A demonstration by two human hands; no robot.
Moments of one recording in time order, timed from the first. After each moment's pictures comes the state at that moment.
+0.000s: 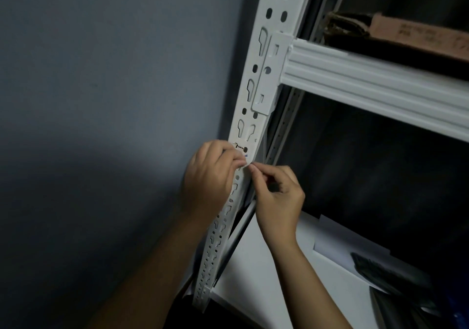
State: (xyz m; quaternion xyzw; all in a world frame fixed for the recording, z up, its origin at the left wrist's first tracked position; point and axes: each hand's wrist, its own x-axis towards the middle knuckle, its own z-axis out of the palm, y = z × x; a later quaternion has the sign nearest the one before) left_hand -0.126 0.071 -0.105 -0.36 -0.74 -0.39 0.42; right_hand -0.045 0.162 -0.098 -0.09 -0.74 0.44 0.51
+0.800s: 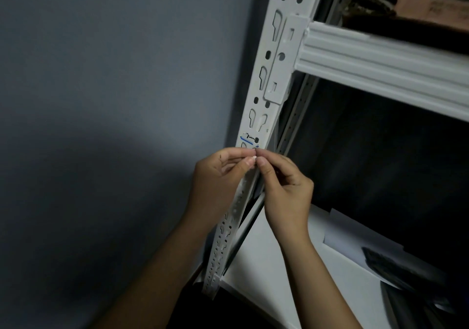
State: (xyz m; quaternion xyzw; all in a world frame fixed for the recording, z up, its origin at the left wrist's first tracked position) left_hand -0.082 0.053 -0.079 -0.24 -0.58 -0.78 0.00; right_hand -0.033 0.147 -0.085 -0.04 -0.70 0.57 0.43
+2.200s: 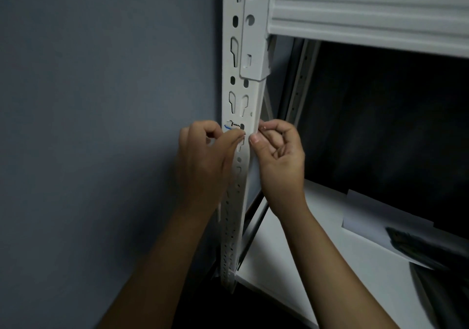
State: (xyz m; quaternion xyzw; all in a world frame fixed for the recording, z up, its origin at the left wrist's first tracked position) left_hand -0.115 0.071 -0.098 -0.30 -0.76 -0.39 0.42; right_hand -0.063 0.169 -0.090 -0.03 -0.59 0.72 0.36
